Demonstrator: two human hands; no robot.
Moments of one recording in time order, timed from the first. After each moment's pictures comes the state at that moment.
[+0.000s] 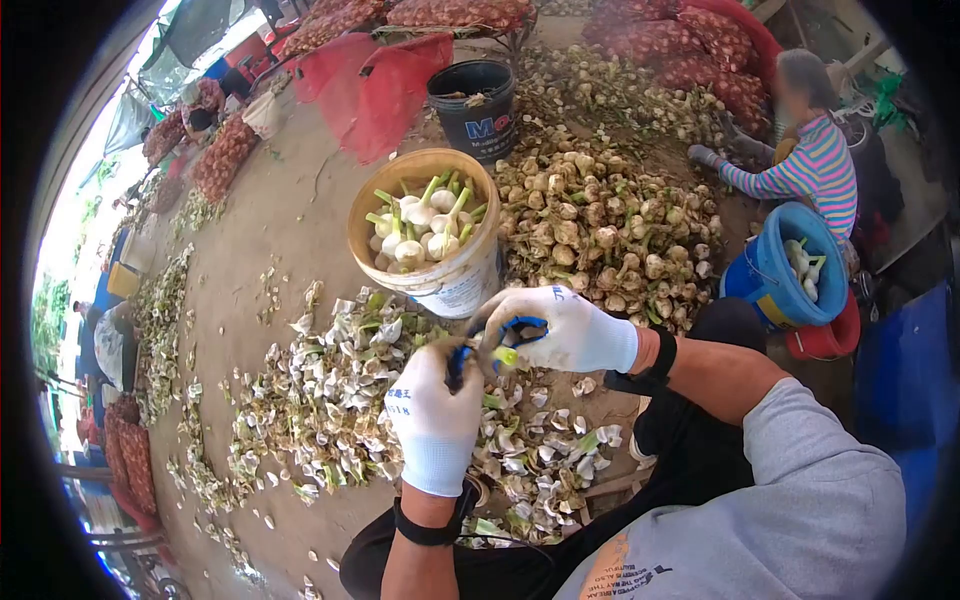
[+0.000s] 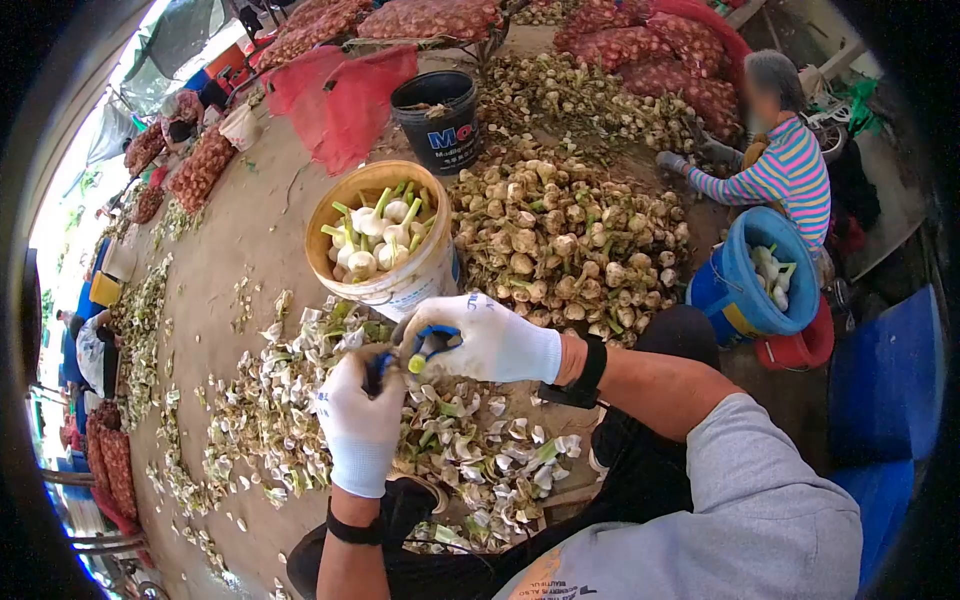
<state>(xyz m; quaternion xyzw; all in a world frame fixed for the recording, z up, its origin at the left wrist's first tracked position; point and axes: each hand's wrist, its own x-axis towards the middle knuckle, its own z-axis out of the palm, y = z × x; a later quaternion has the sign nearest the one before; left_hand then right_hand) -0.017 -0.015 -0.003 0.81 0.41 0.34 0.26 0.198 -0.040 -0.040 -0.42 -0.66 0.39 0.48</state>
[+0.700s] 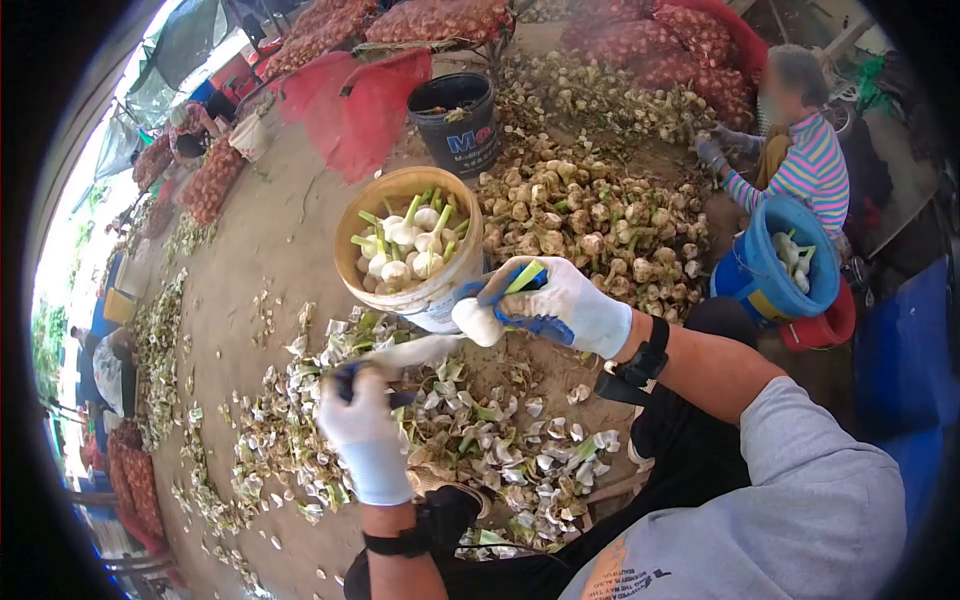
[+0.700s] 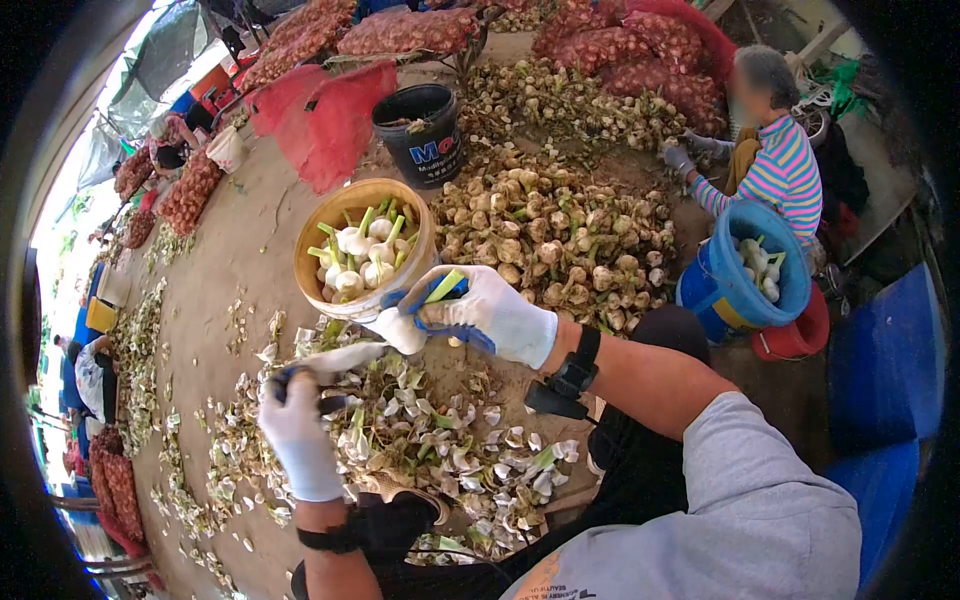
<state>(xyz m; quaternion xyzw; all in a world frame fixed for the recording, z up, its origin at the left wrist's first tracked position) -0.043 0.018 -0.002 0.55 0.53 0.46 0.46 0.228 -0.027 -0.045 -0.41 -0.40 0.58 0.57</state>
